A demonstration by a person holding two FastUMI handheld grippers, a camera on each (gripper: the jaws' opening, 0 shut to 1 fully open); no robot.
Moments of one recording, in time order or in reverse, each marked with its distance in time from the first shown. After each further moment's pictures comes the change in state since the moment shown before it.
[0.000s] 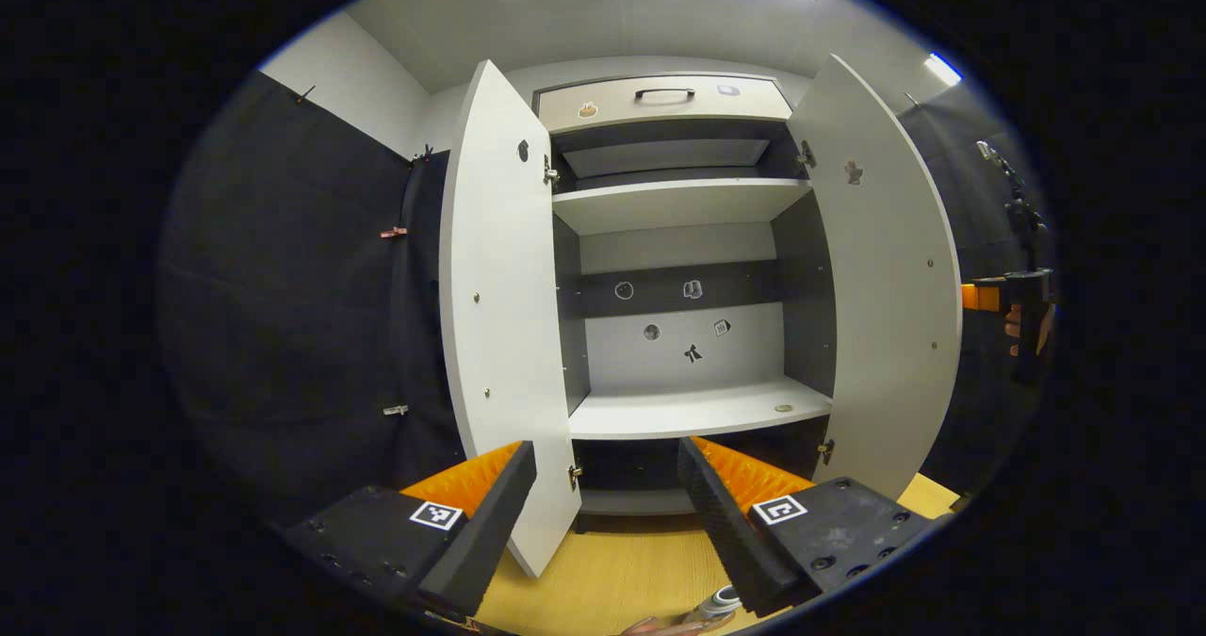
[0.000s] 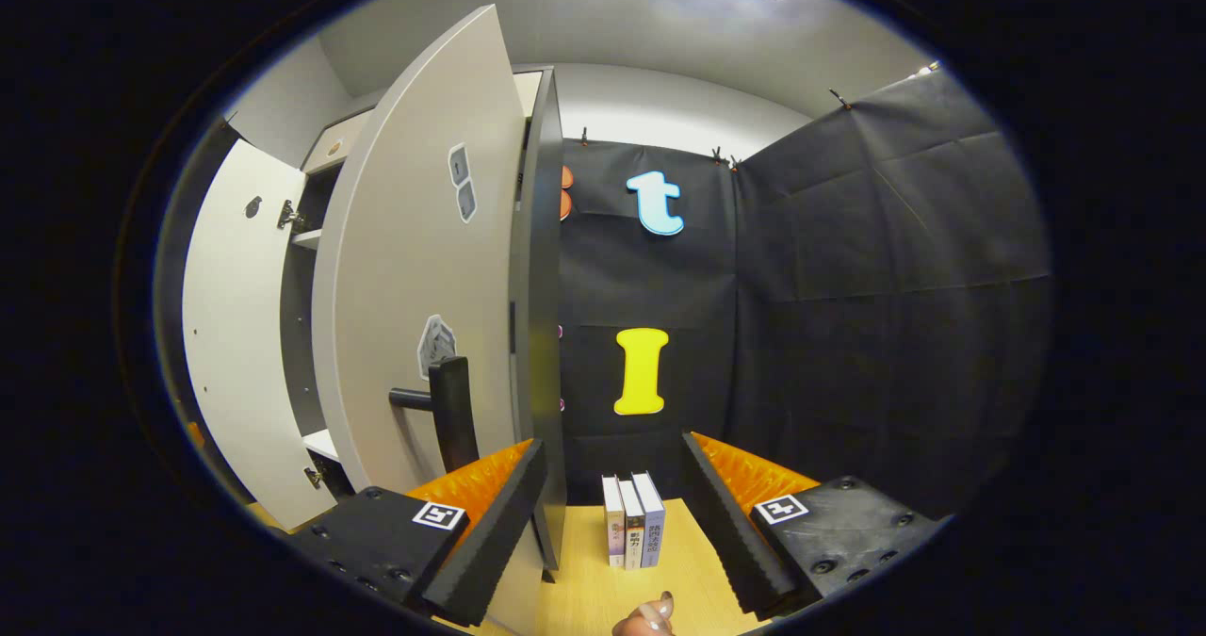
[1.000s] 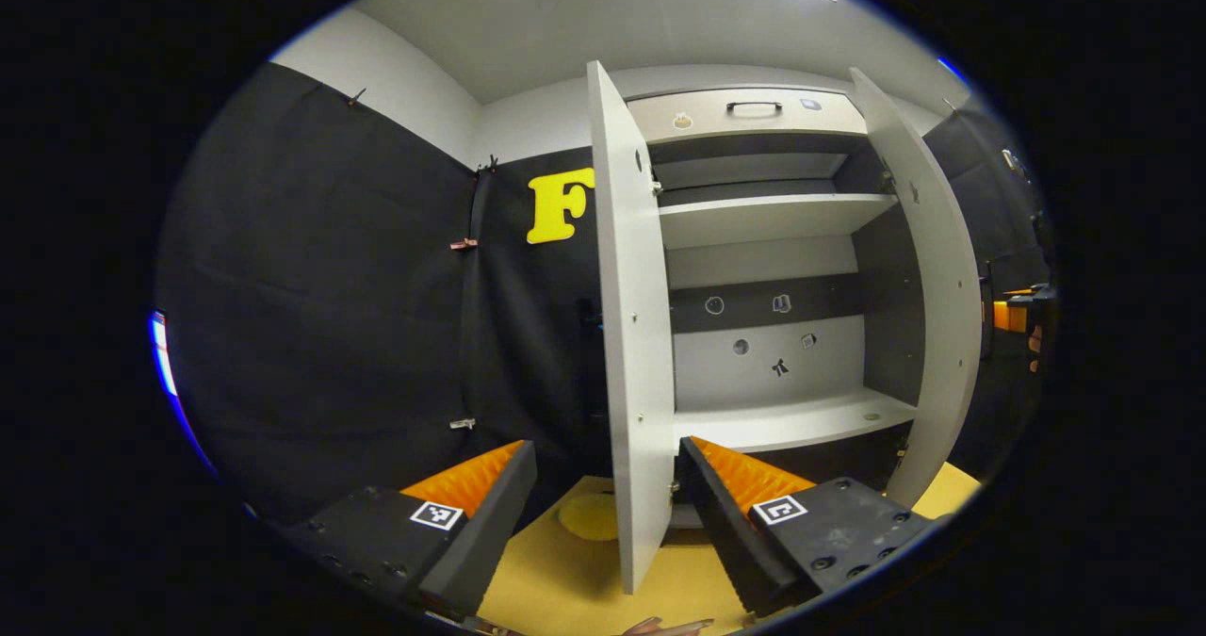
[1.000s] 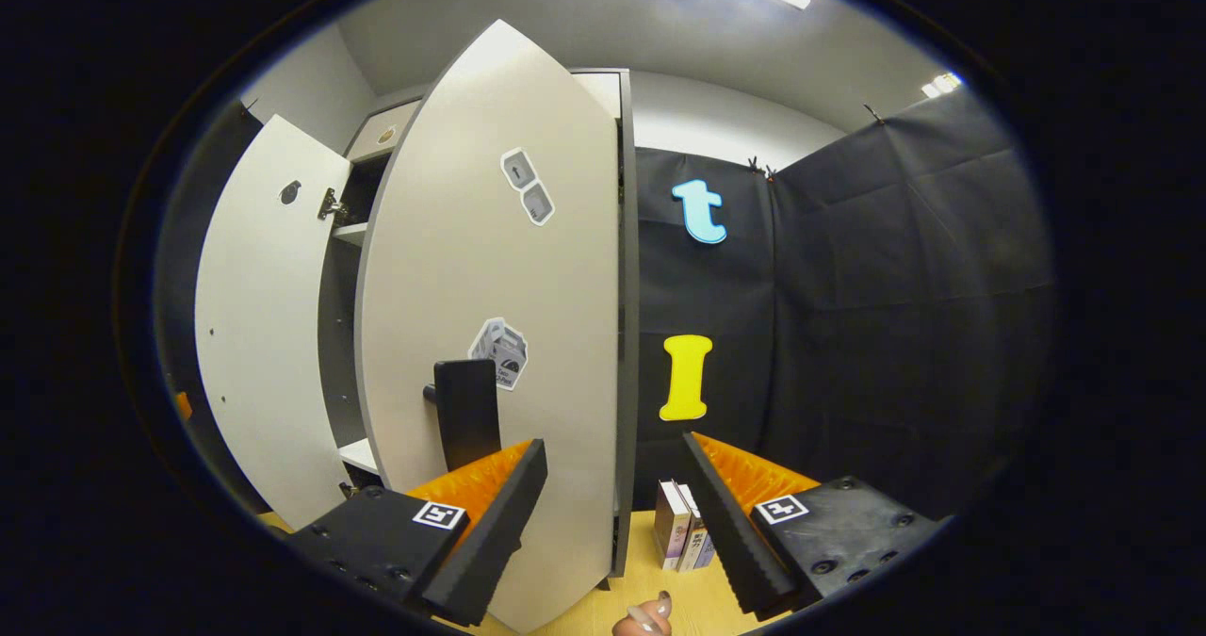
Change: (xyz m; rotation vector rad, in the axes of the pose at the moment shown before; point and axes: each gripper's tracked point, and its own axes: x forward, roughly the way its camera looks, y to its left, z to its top) left arm 0.013 0.149 0.011 0.006 -0.054 0.155; right arm 0.003 0.116 -0.005 -0.016 -0.012 0.012
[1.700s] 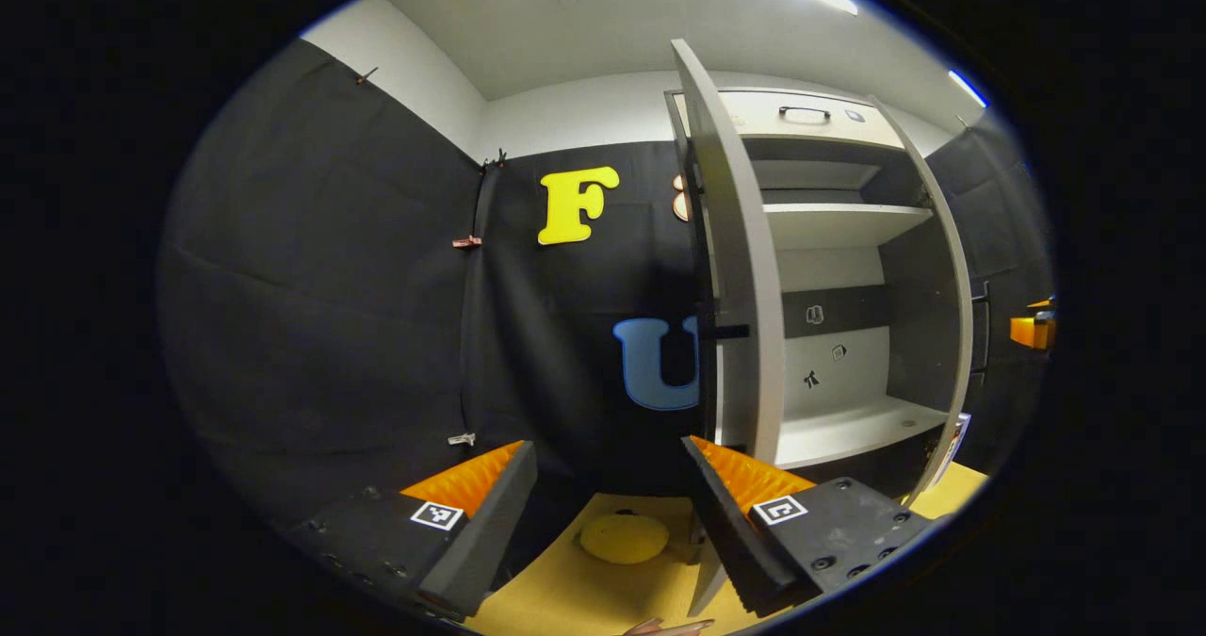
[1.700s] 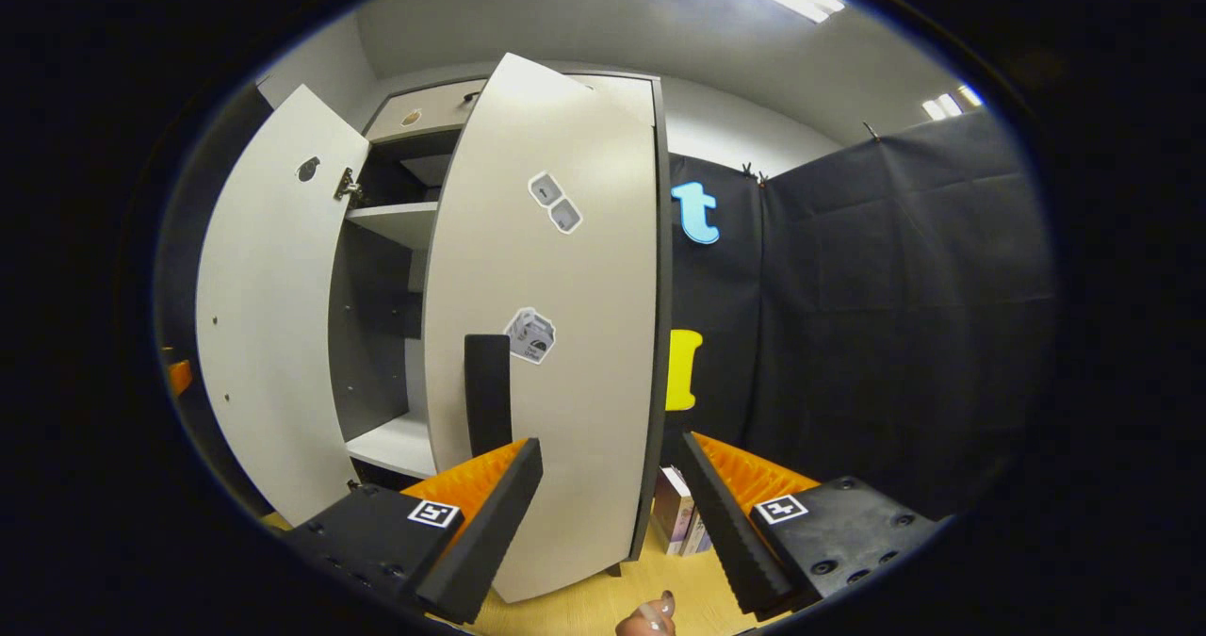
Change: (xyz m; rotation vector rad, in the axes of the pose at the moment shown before) left arm 0.088 0.084 0.000 -0.034 -0.039 -0.065; right arm -0.041 0.044 -0.008 -0.032 0.040 -0.109
